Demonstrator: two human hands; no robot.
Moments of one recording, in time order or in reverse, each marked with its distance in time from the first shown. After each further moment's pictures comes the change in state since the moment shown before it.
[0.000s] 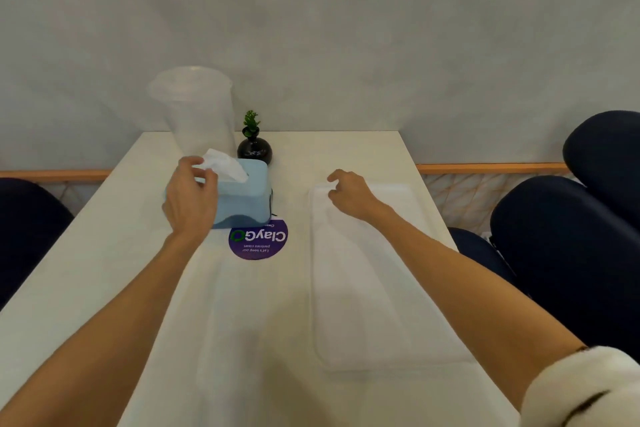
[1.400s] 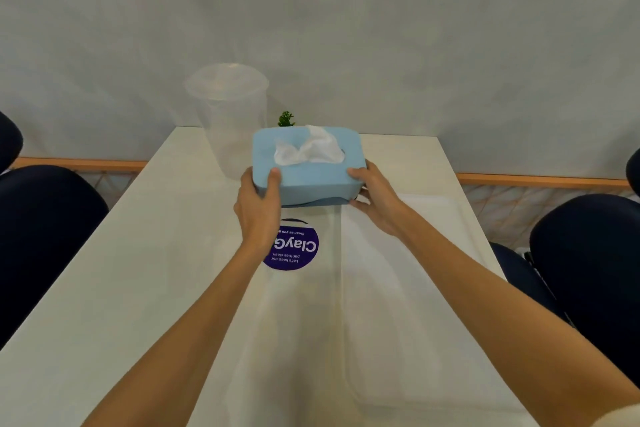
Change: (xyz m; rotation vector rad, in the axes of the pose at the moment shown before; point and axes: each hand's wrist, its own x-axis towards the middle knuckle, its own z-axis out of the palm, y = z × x) left_hand -0.020 0.022 0.029 -0.439 -0.197 -0.249; right_hand 0.030 -0.024 0.015 1.048 -0.087 0.163
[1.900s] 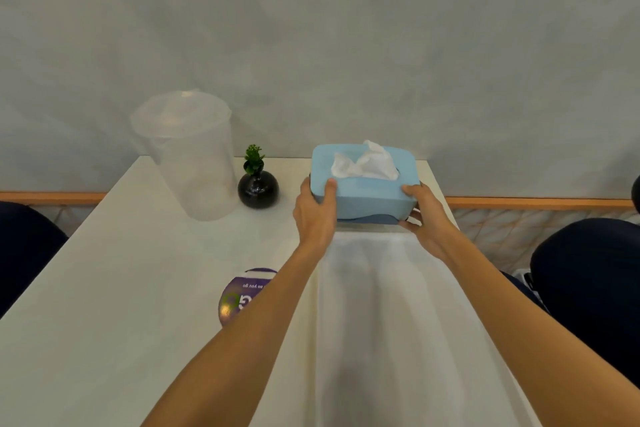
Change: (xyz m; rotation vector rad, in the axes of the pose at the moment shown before) left_hand 0.042 0.013 0.162 -0.019 -0.215 -0.046; right_hand 0.061 -0.020 -0.122 0.051 0.299 0.017
